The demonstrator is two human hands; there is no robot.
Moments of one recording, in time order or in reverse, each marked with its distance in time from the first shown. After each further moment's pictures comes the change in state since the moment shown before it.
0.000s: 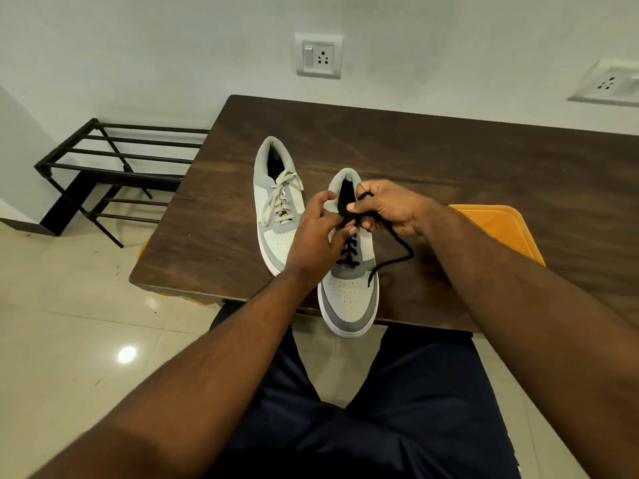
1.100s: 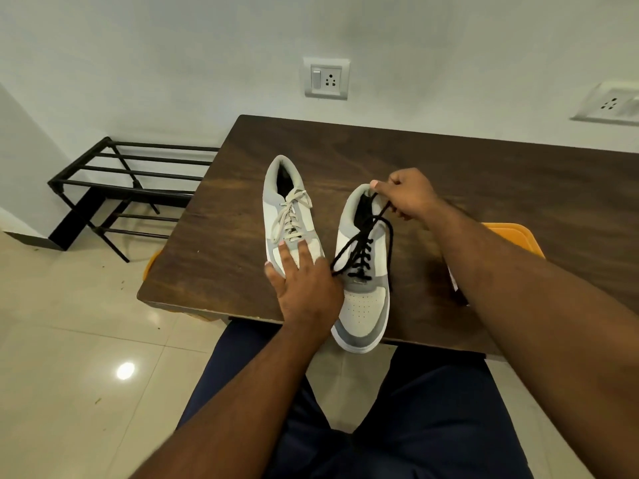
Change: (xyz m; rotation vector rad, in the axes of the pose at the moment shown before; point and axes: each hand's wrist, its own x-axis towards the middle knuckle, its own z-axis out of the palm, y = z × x) left_hand -0.035 0.031 -0.022 0.657 -0.370 -0.496; right_hand 0.026 -0.017 -0.020 -0.401 0.595 -0.101
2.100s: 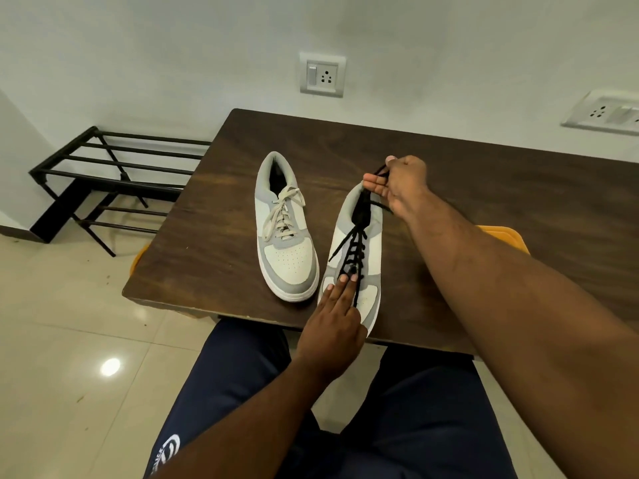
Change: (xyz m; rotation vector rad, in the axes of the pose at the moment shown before) left_hand -0.035 0.004 0.073 -0.067 0.323 0.604; right_hand 0.024 -0.018 0.015 0.862 0.195 0.228
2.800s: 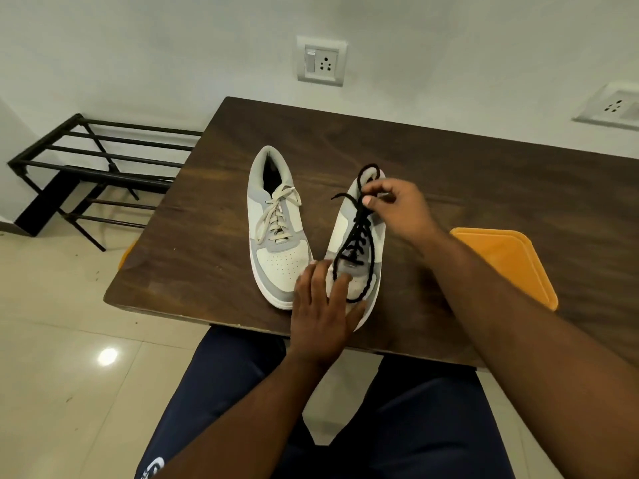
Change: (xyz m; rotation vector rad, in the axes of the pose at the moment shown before) left_hand 0.025 -0.017 0.020 -0.113 0.343 -0.199; right_hand -0.019 0.028 -0.034 -0.683 -0.315 -0.333
